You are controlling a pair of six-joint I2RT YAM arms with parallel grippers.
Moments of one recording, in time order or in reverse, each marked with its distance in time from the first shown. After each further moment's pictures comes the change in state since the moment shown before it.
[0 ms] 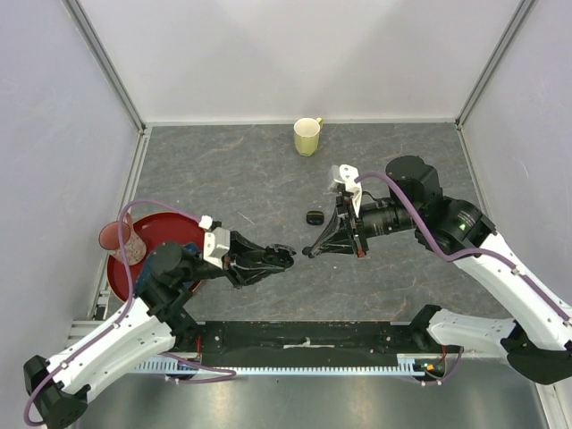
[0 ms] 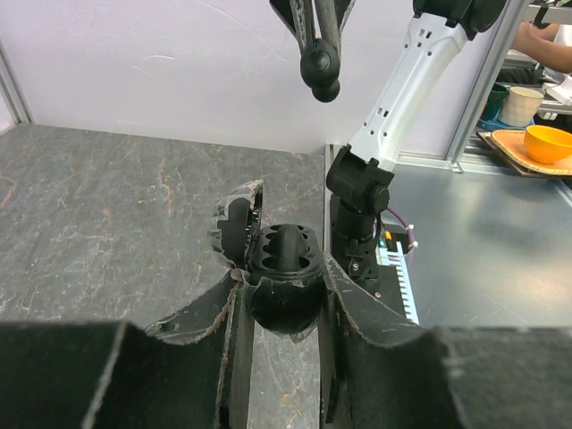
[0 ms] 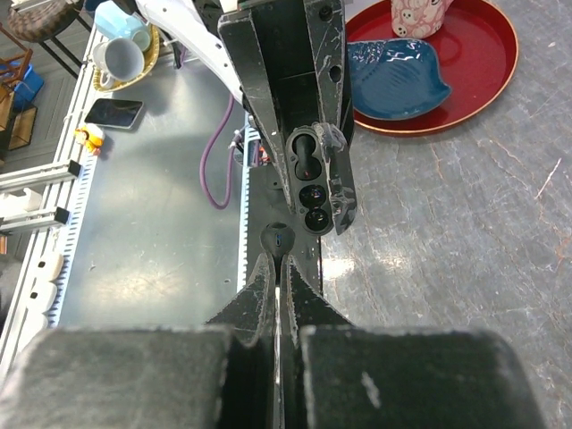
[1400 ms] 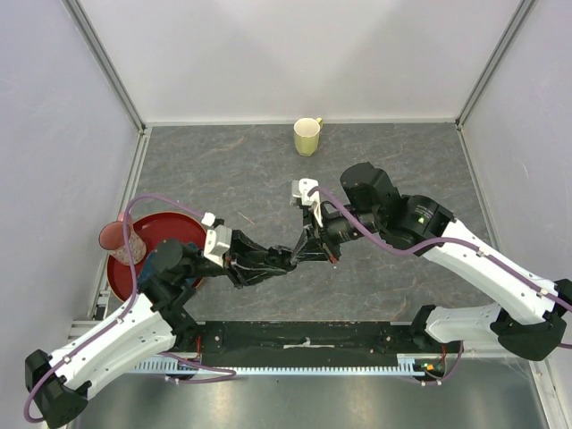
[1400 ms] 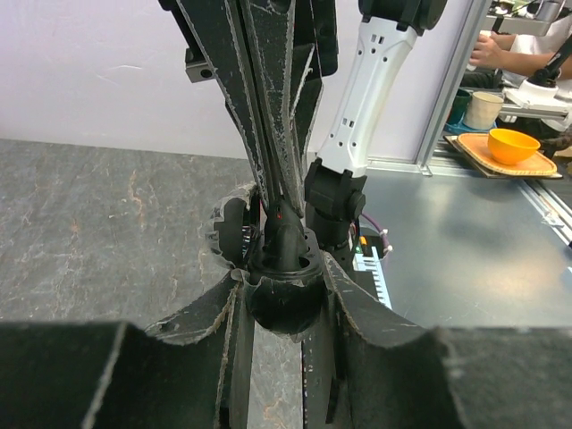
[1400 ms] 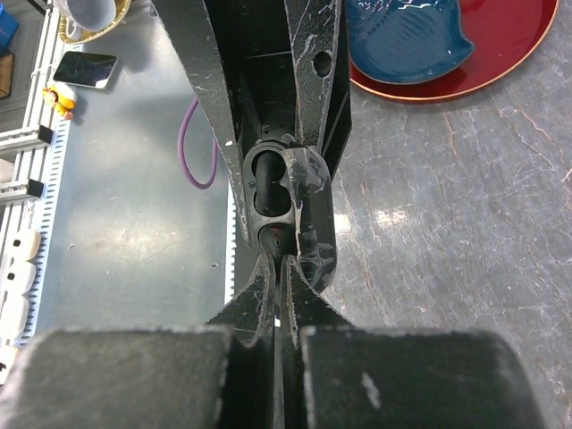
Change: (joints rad) left arm 0.000 0.052 0.014 0.073 0.070 -0.052; right arm 0.158 0.148 0.019 -0.011 0.144 -0.035
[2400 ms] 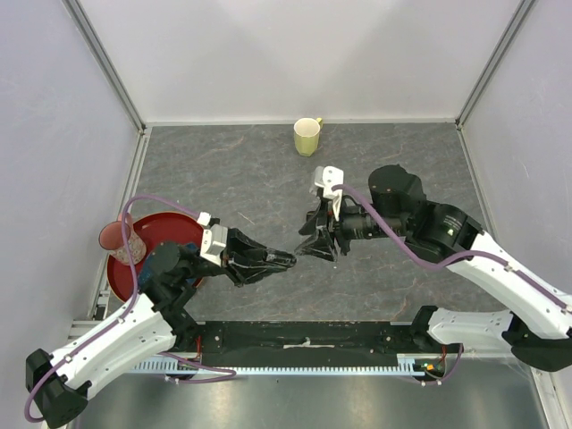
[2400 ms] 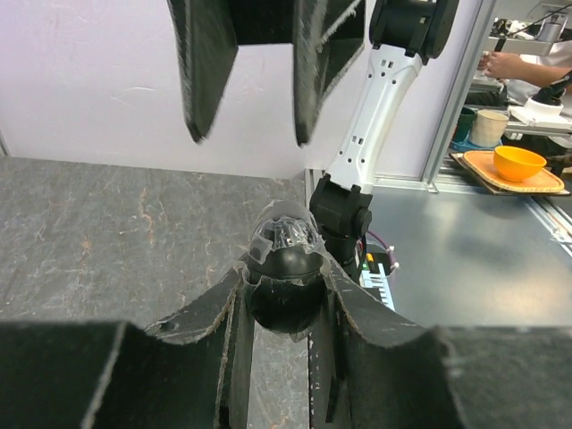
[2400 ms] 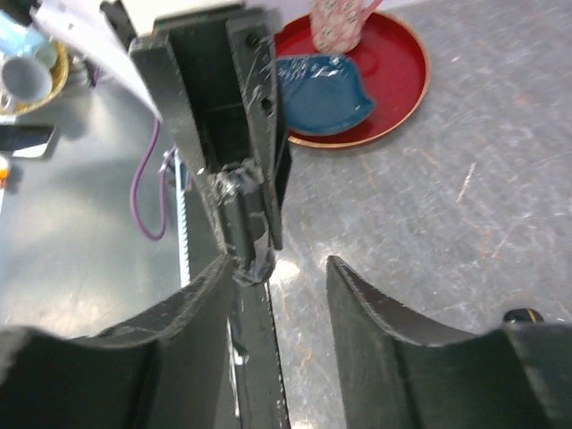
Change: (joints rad) left arm 0.000 0.000 -0.017 0.085 -0.027 -0.031; right arm 0.019 -0.098 0.000 0.059 0.168 0.035
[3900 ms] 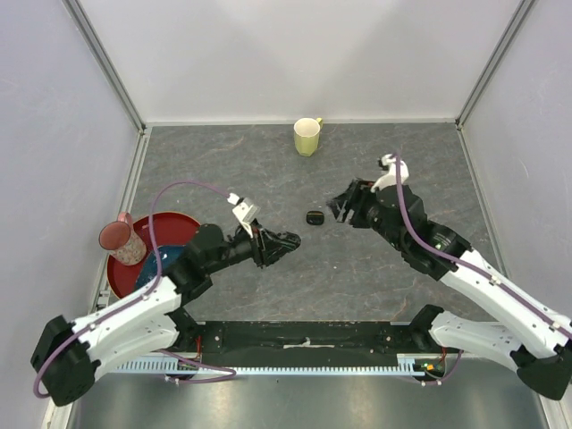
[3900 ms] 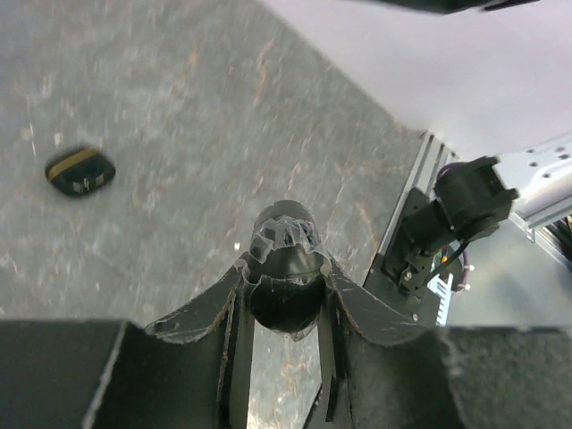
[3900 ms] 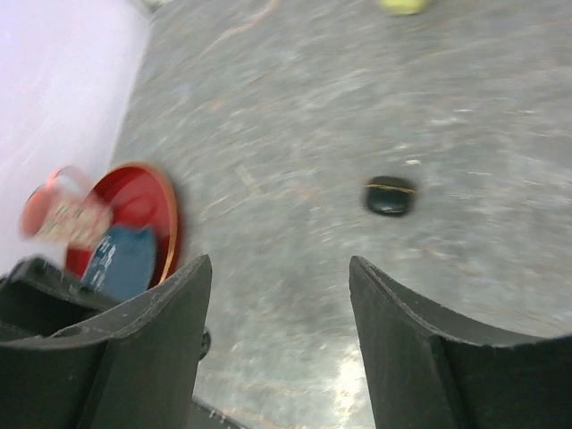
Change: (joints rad) left arm -0.005 0.188 -0.005 -0.185 -0.401 -0.127; right arm -0.148 -0.142 -0.404 0.299 0.738 0.664
